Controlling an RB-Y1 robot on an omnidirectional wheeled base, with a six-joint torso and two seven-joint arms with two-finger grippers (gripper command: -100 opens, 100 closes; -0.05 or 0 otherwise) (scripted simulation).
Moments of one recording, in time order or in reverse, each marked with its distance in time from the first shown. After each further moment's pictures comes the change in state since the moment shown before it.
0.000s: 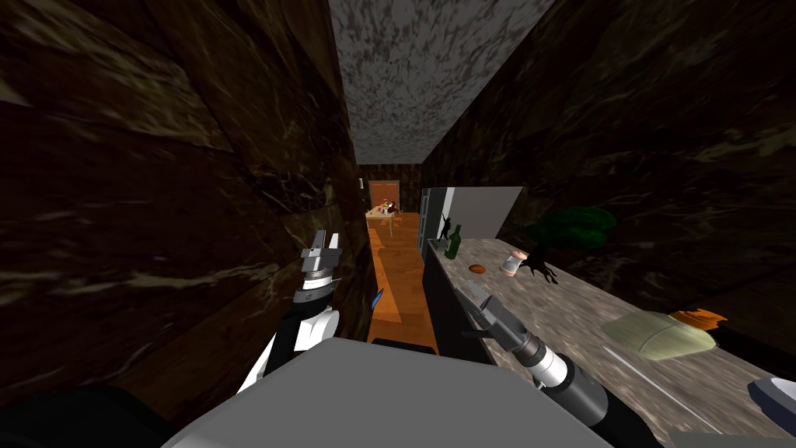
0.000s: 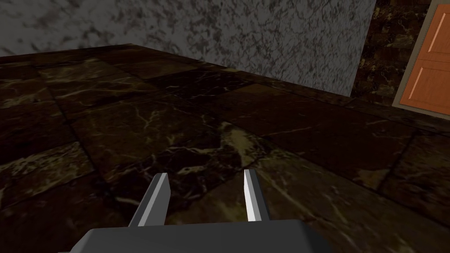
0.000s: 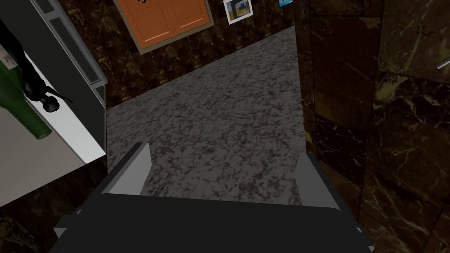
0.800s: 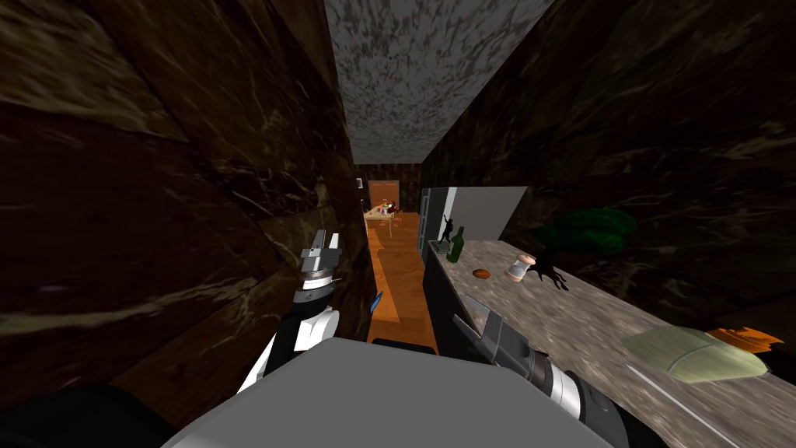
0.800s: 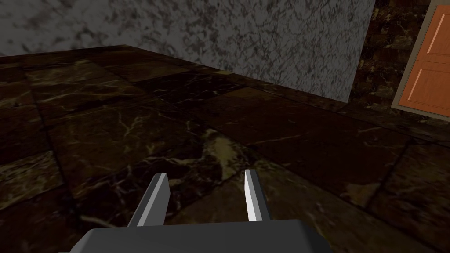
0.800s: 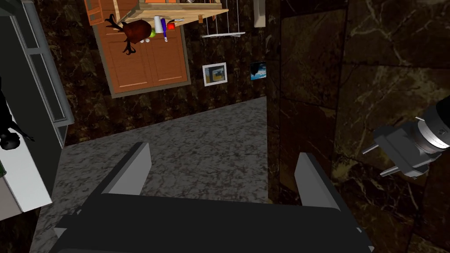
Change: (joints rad) left arm 0.000 0.000 0.000 0.000 0.000 0.000 0.000; right arm 0.088 -0.113 -0.034 -0.009 0.216 -0.059 -0.011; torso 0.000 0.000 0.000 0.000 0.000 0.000
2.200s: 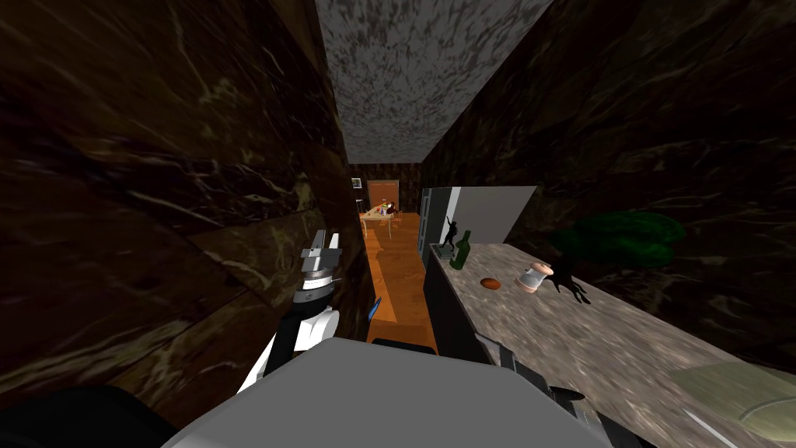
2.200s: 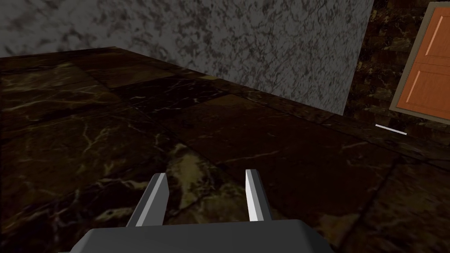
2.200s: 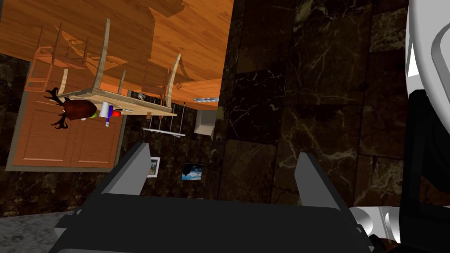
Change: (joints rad) left arm 0.000 0.000 0.000 0.000 0.000 0.000 0.000; right arm 0.152 -0.203 -0.058 -0.033 0.393 -0.074 -0.038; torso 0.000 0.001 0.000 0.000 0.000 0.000
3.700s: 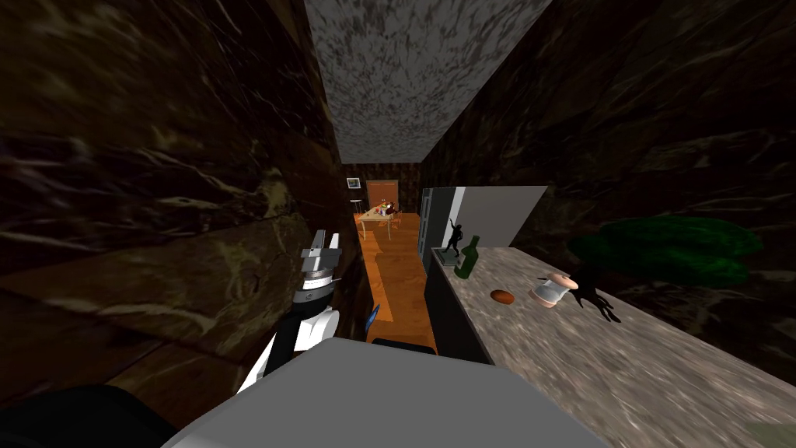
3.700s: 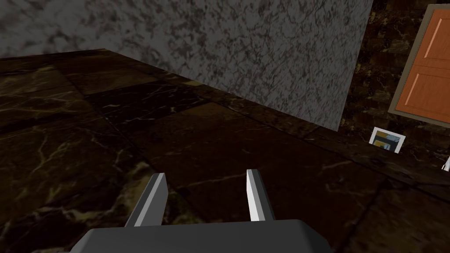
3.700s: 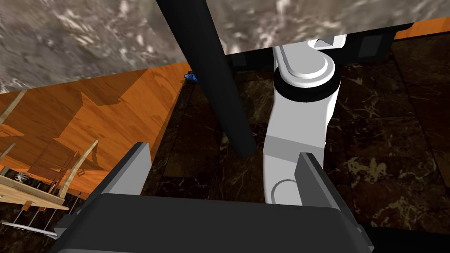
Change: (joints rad) left arm 0.000 0.000 0.000 0.000 0.000 0.000 0.000; right arm 0.149 -0.225 -0.053 0.000 0.411 -0.084 -0.035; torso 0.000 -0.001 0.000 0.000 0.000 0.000
